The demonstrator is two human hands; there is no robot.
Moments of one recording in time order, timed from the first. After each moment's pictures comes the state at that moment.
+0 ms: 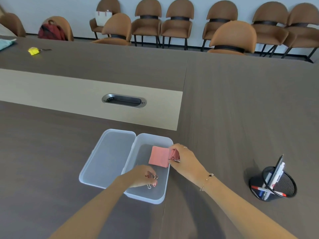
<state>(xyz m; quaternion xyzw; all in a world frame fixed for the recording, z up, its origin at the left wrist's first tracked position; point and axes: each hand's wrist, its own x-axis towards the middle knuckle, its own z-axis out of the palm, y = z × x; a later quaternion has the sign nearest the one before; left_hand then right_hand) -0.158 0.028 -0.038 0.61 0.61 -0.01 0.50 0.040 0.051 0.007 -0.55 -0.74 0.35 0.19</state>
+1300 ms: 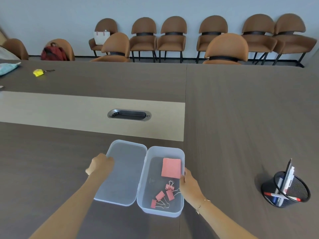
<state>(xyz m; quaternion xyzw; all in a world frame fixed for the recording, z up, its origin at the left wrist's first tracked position) -0.286 0.073 0.019 0.37 0.90 0.06 0.24 -0.006 0.024 -0.037 -0.67 -0.51 0.48 0.22</state>
